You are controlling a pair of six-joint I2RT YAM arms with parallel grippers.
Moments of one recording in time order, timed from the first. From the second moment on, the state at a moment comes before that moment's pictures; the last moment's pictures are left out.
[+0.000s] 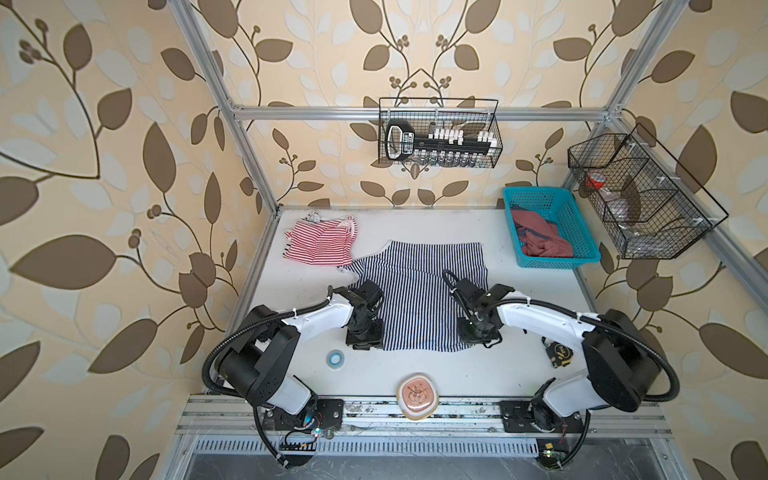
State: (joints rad) left arm -0.57 1.49 0.76 -0.72 0.30 -0.62; right arm 0.66 1.55 0.90 -0.88 0.04 0.60
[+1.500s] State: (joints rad) left arm -0.57 1.51 0.77 -0.72 0.33 -0.62; right arm 0.55 1.30 0.63 -0.76 0.03 0.68
